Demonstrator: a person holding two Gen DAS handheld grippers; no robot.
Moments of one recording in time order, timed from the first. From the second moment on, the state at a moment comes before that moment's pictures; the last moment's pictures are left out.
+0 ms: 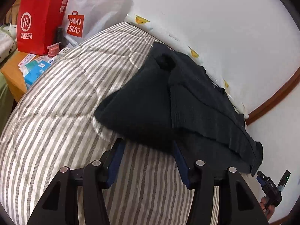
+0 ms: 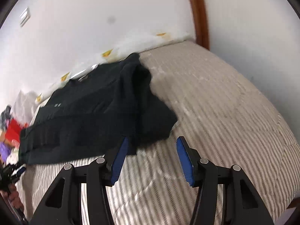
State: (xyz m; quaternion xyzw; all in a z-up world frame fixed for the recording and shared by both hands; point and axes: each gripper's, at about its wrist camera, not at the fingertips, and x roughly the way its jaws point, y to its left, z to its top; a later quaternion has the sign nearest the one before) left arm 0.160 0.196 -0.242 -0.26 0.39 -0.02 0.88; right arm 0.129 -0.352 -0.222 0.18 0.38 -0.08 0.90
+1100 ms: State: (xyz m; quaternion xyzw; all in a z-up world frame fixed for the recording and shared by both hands) left arm 0.141 0.176 -0.228 -0.20 0.40 0.00 0.90; right arm 0.136 -0.362 -0.221 0.23 0.38 -0.06 0.89
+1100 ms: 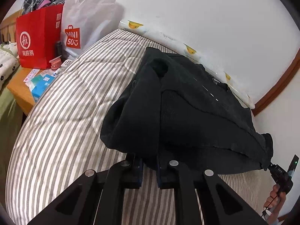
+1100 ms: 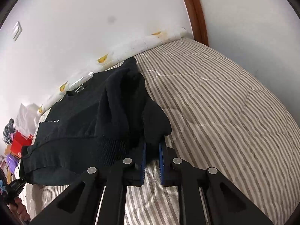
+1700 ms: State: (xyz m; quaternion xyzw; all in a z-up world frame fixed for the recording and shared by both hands) left arm 0.053 0.169 -0.236 -0.18 0.40 -0.01 0.90; right arm 0.043 -0.361 -0.231 0.19 0.40 -0.07 0.89
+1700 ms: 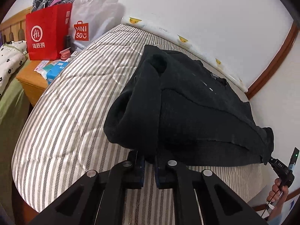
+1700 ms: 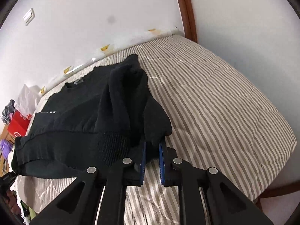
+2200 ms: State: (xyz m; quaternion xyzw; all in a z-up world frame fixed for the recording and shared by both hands) left arm 0.027 0.147 -0.226 -0.12 0.42 -0.05 0.90; right arm 0.025 -0.279 -0.201 0.10 0.39 0.05 0.92
